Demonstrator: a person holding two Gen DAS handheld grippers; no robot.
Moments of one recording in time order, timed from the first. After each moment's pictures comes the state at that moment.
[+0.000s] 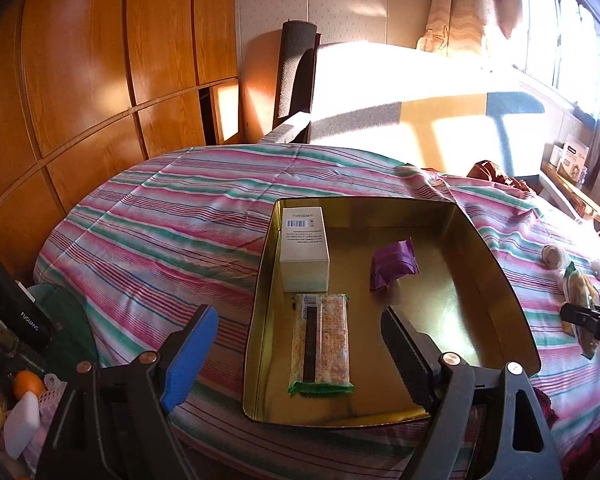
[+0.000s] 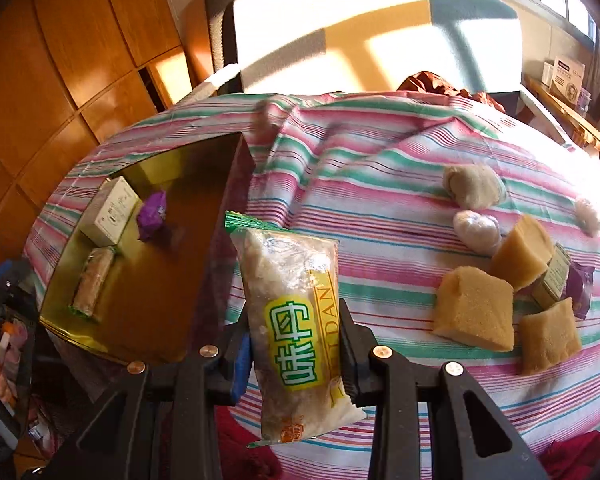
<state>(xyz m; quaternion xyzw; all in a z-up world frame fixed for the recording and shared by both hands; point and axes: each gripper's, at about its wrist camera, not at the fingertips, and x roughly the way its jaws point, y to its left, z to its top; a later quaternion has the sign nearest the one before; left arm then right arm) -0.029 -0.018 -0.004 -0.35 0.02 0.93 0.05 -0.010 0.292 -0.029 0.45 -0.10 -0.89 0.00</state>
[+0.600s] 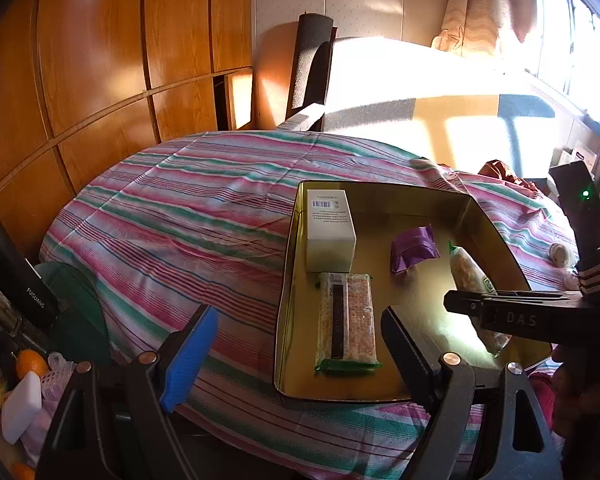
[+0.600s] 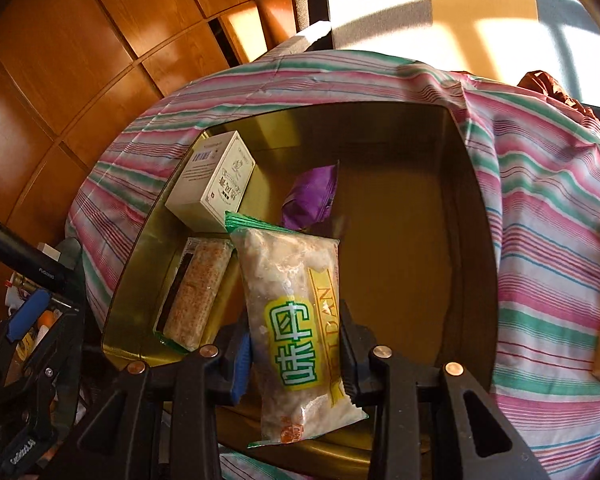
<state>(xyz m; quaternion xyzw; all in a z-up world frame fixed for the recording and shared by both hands) -0.022 -0.043 -0.019 -0.37 0.00 0.93 0.03 -0.093 0.150 -0.067 0.52 -0.09 -0.84 0.10</state>
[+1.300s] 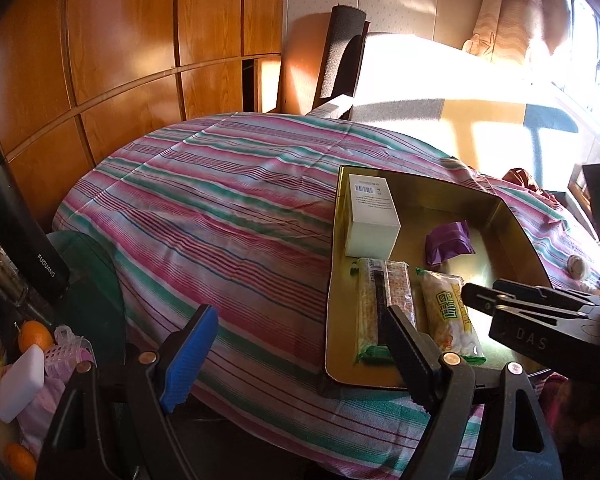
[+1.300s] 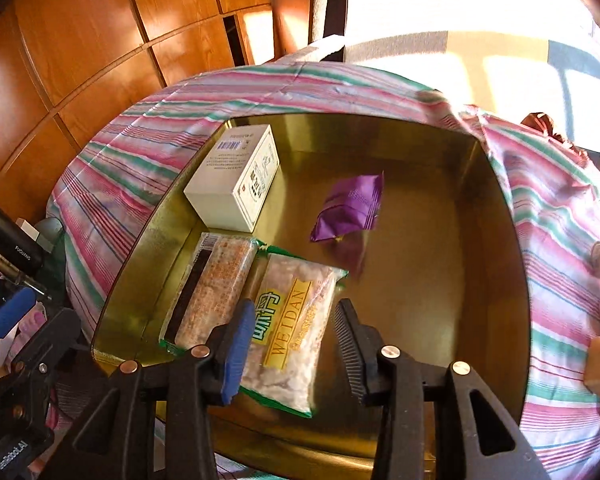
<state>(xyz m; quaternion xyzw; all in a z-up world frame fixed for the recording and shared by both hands) -0.020 -0.072 -0.033 -0.38 -0.03 0.92 0.00 -0.074 0.108 -0.055 0.47 -0.01 -0.88 0.05</state>
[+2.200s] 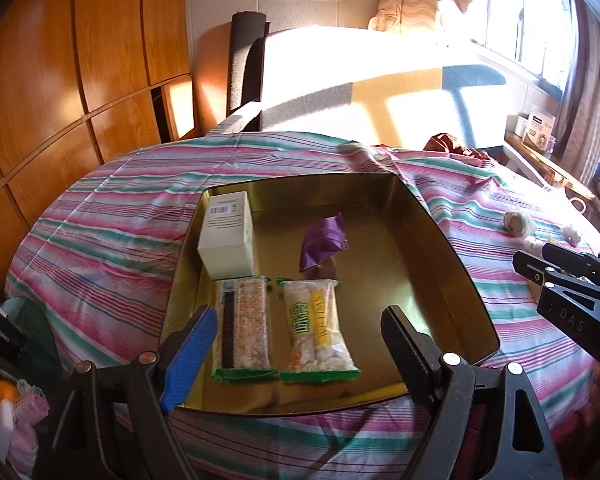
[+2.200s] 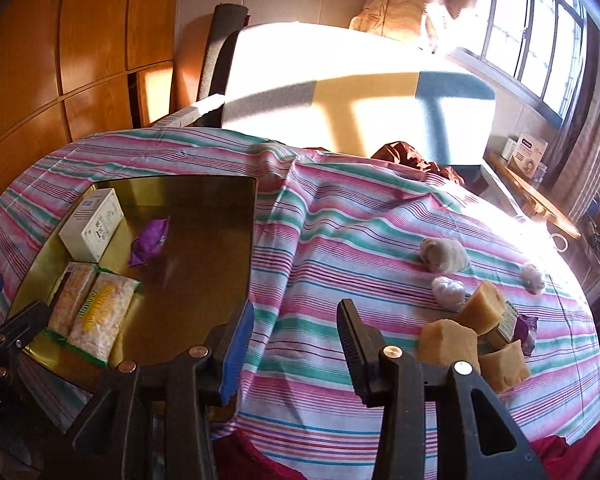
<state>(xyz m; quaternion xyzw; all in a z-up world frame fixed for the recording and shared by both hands) -0.021 0.047 -0.014 -0.37 0.05 0.92 0.12 -0.006 0.247 -0.016 0.40 0.02 -0.91 -0.13</state>
